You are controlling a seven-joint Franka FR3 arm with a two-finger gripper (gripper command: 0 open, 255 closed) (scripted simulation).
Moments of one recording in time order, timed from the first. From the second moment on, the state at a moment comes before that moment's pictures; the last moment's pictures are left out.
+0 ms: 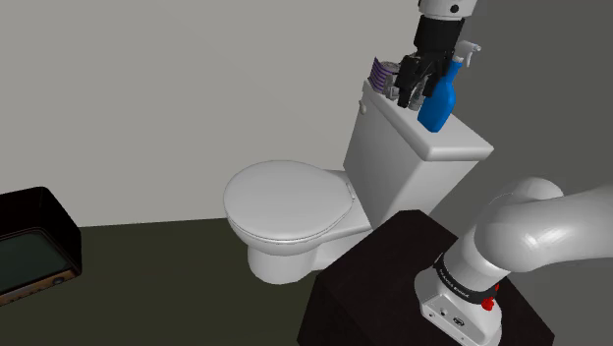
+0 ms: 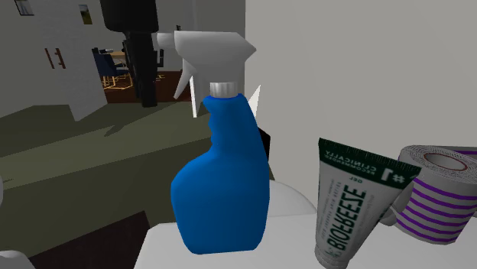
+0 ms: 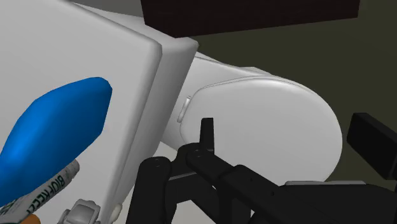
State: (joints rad) arm 0.01 -0.77 0.05 -2.28 -0.05 1.45 0.10
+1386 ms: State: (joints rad) arm -0.11 -0.29 -0.27 -1.96 -0.06 1.72 -0.11
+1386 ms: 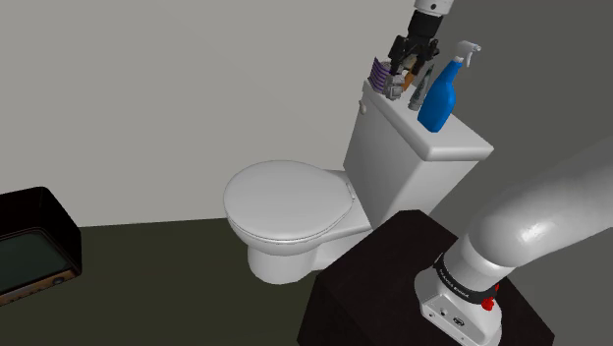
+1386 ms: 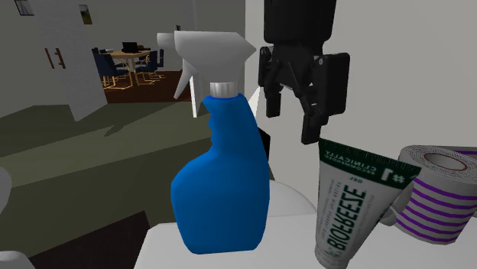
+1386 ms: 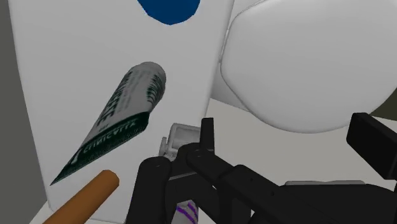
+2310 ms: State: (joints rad) arm -0.17 -0.01 -0.39 -1.76 0.08 1.83 -0.24
